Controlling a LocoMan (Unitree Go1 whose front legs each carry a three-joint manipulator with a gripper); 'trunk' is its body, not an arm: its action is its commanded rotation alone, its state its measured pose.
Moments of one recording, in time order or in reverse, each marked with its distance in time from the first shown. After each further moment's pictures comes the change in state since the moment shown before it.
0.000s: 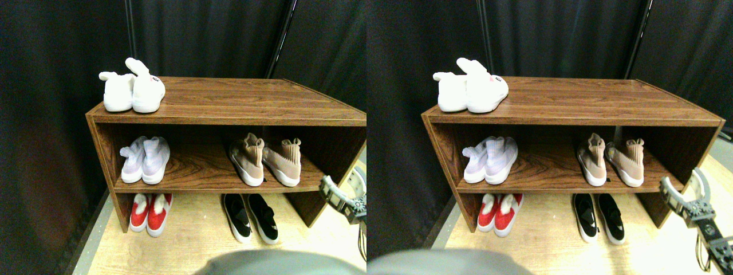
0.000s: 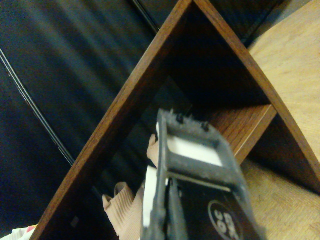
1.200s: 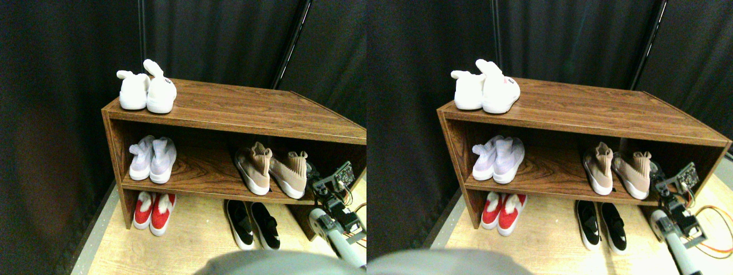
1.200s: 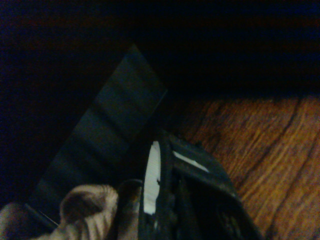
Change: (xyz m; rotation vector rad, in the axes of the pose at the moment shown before) right arm 0.115 -0.074 -0.027 0.082 0.001 -0.293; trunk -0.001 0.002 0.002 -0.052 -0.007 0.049
